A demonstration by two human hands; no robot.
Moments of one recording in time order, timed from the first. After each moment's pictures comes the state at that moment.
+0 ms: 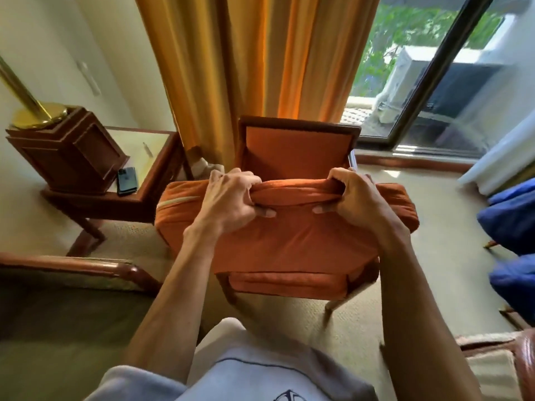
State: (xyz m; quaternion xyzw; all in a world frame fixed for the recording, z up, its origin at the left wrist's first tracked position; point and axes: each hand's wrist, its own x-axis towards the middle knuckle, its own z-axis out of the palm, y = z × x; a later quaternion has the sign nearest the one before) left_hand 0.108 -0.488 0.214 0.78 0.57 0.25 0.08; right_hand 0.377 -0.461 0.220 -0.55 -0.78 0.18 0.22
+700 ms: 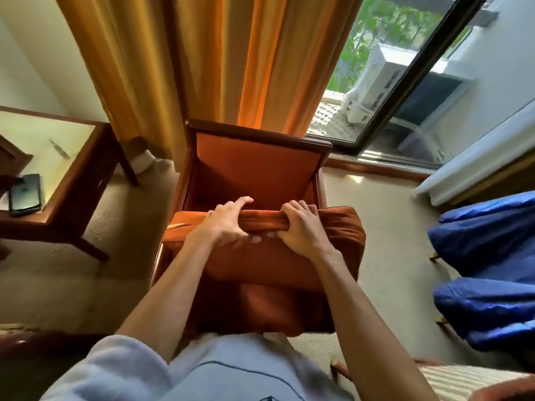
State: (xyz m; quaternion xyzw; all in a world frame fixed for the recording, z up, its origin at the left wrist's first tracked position) left_hand 0.176 -0.231 0.074 0.71 0.61 0.06 0.35; right_hand 0.394 -0.254 0.110 -0.57 -0.80 0.12 0.10
